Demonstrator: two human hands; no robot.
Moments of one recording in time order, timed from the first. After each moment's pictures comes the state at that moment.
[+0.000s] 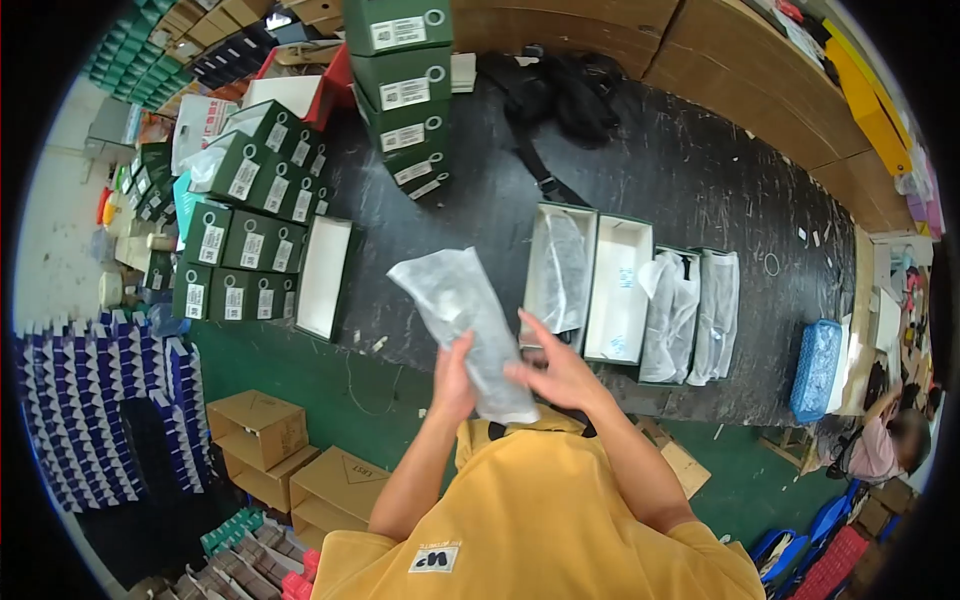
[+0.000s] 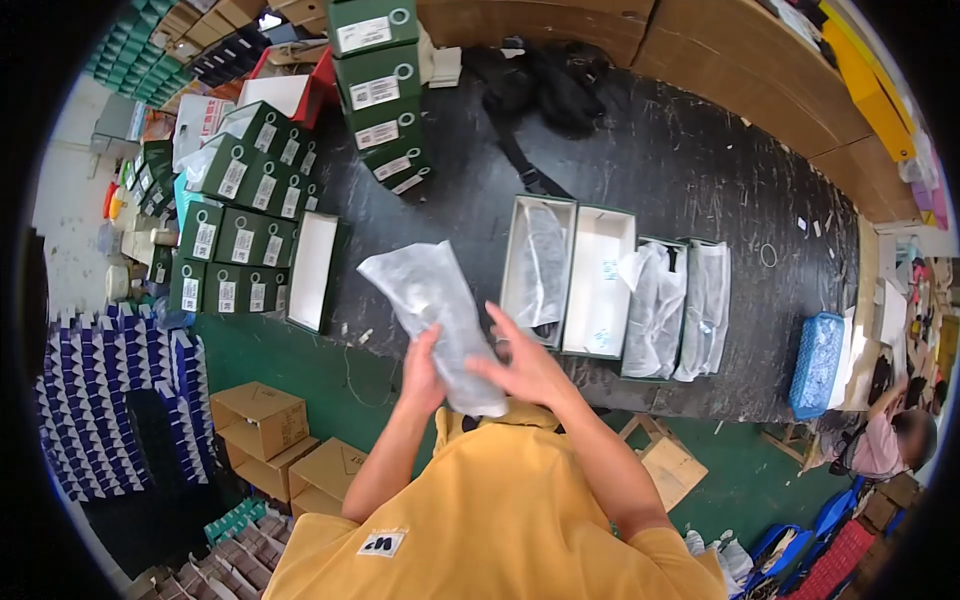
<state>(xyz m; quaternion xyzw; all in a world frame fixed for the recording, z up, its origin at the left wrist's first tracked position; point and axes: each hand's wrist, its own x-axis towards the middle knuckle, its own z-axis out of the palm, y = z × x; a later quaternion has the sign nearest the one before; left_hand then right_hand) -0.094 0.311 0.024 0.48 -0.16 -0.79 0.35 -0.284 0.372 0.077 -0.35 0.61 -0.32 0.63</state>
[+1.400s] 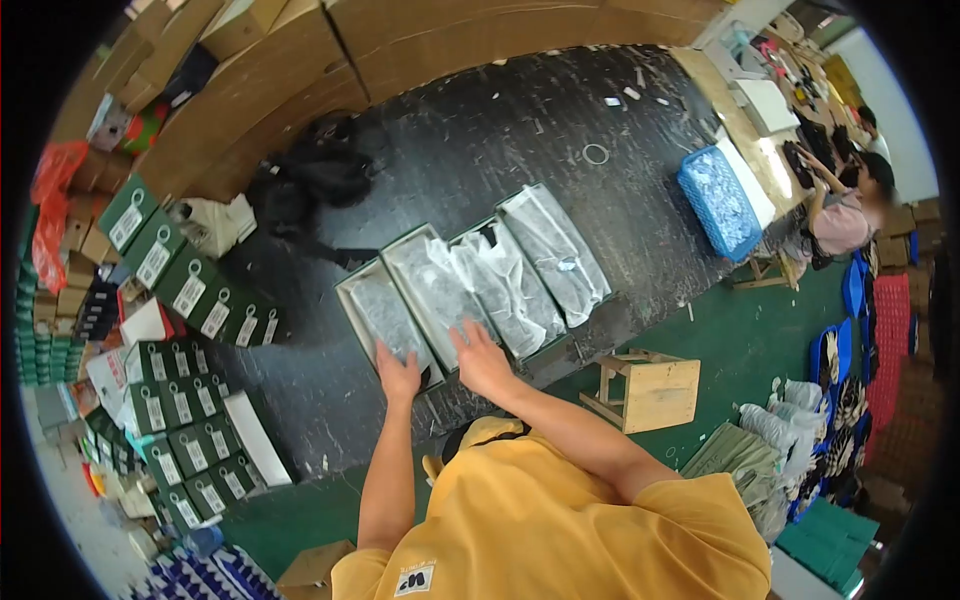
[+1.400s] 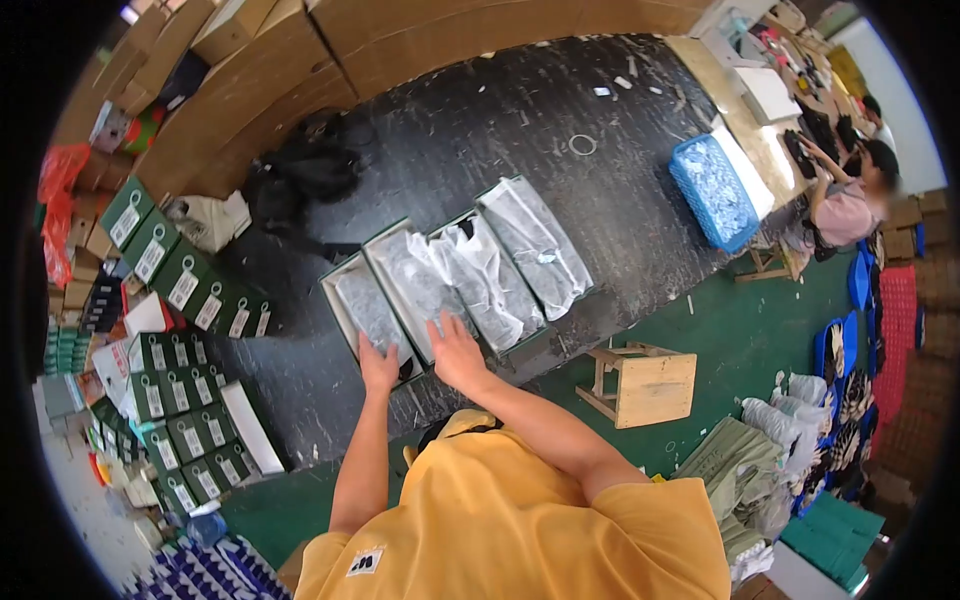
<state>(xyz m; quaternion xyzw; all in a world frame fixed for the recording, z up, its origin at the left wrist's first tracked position) -0.228 0.296 -0.101 0.50 -0.79 -0.35 0.01 -0.352 0.455 -0.039 -0.40 0.86 -0.22 0.23</state>
